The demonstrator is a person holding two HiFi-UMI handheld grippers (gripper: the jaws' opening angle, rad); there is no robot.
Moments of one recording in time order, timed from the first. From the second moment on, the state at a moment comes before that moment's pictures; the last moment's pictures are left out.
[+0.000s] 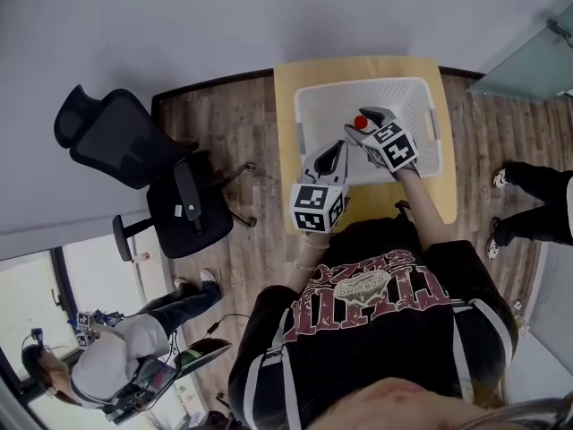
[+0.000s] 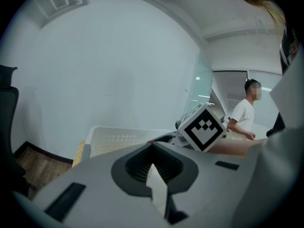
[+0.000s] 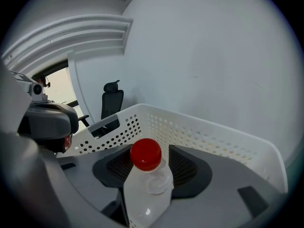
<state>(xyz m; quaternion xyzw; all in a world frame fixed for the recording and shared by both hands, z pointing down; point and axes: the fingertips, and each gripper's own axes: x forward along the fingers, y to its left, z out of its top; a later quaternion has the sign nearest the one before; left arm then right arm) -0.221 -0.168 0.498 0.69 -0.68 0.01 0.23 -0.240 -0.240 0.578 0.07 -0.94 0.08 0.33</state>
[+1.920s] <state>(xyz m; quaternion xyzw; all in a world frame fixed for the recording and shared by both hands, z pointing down) -0.223 -0.170 0.502 0.70 -0.68 0.04 0.22 -0.208 -0.227 0.502 0.06 -0.96 0.05 0.26</state>
